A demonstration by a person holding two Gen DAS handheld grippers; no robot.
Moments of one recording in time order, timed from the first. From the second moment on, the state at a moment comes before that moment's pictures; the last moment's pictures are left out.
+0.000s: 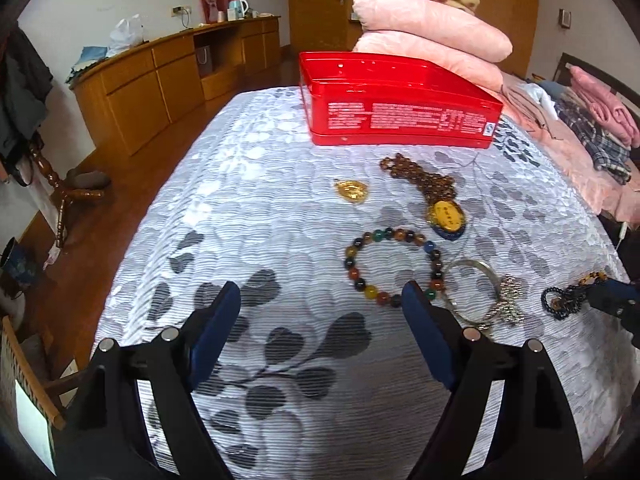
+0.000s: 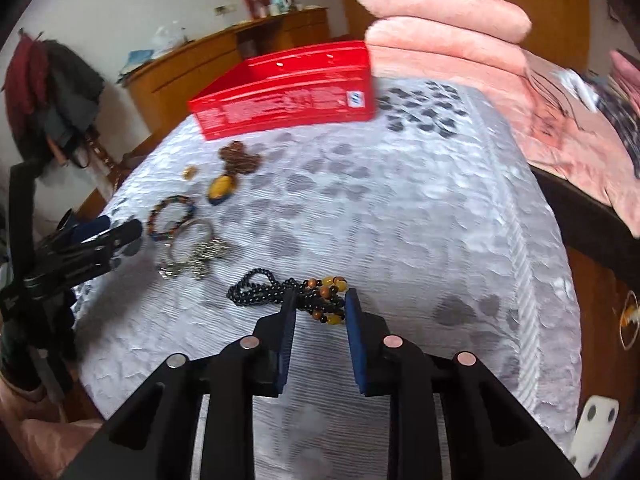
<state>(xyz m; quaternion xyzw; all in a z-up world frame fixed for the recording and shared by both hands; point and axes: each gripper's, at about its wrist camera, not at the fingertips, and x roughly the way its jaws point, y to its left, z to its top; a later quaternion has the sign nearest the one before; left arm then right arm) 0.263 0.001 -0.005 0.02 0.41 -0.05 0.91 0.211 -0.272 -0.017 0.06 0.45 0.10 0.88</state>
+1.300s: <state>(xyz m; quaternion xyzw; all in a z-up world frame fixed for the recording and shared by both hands) 0.274 0.006 -0.015 0.01 0.44 -0.09 0.89 0.217 -0.235 -0.019 0.03 0.47 0.19 0.86</state>
